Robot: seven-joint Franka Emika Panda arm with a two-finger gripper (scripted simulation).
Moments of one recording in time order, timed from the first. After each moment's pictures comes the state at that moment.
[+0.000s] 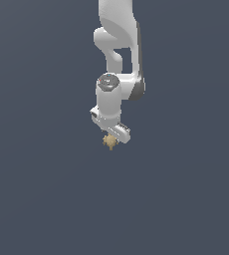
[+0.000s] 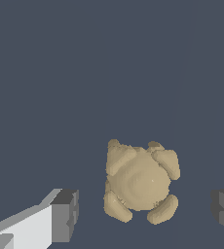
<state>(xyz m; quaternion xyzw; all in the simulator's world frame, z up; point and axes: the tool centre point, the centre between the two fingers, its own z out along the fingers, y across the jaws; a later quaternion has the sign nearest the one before) -0.056 -0.018 0.097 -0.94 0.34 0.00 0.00</state>
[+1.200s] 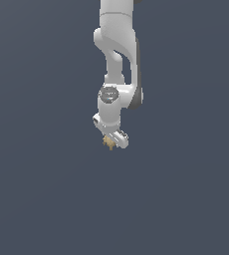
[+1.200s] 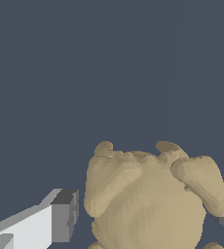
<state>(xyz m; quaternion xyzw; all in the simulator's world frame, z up) -0.064 -0.019 0.046 -0.93 0.37 0.00 0.00</state>
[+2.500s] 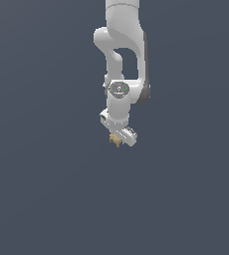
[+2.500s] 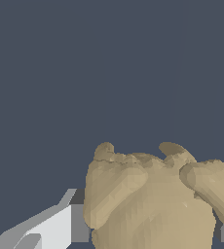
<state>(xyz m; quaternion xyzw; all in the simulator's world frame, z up) -0.065 0.016 0.066 -0.93 0.38 0.00 0.00</state>
